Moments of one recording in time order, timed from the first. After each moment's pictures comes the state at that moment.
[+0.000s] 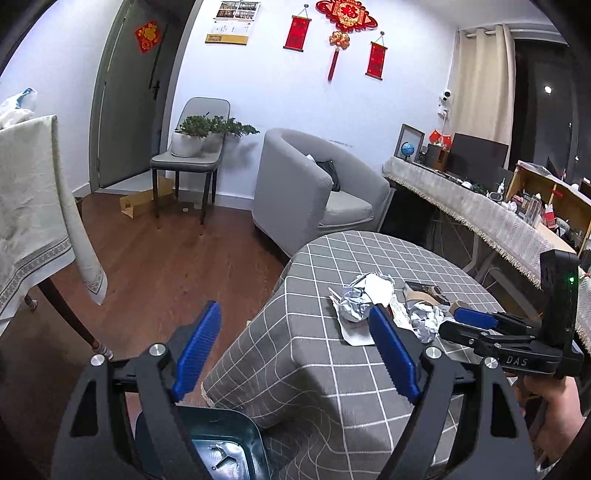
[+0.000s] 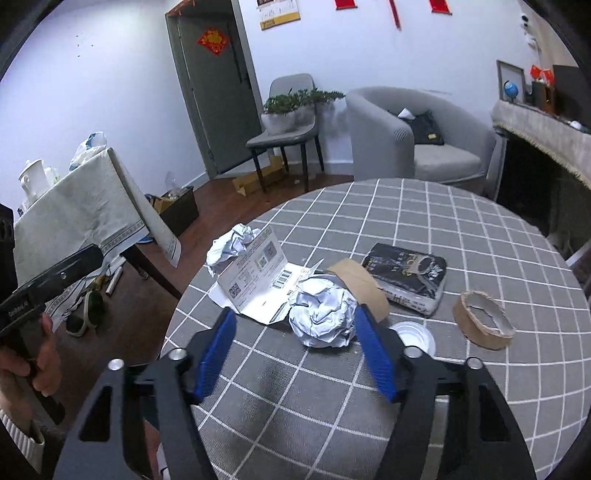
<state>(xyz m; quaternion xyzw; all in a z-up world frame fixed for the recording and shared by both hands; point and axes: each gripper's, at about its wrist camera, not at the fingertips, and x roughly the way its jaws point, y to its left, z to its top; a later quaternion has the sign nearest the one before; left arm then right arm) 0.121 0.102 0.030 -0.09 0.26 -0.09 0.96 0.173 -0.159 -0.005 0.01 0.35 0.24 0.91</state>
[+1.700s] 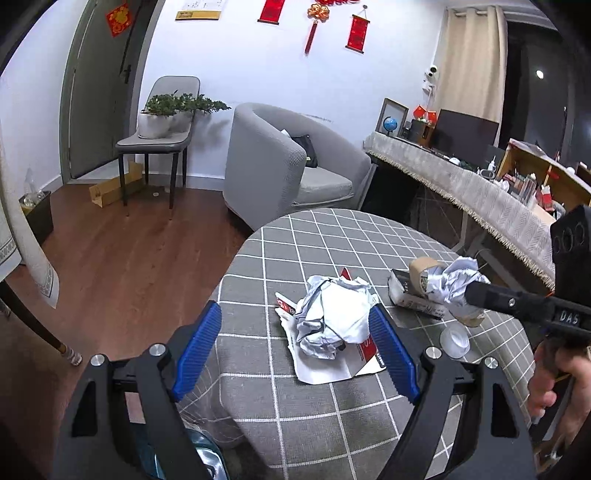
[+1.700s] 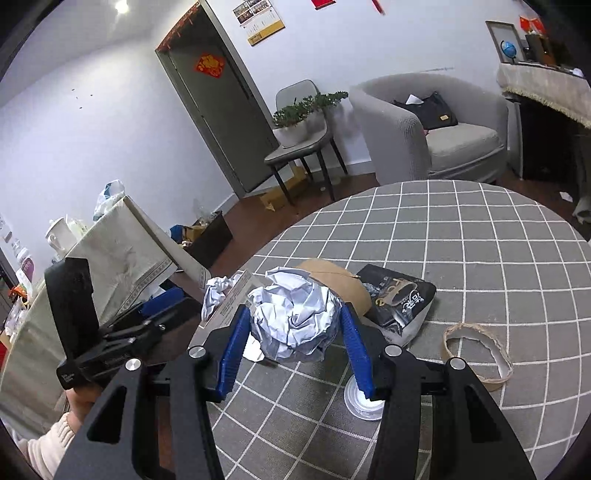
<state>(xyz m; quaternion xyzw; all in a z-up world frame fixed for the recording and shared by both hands) 0.191 0.045 -0.001 -0.09 0.29 -0.13 0.94 0.216 -0.214 0.007 0.11 0.34 0.29 0.89</state>
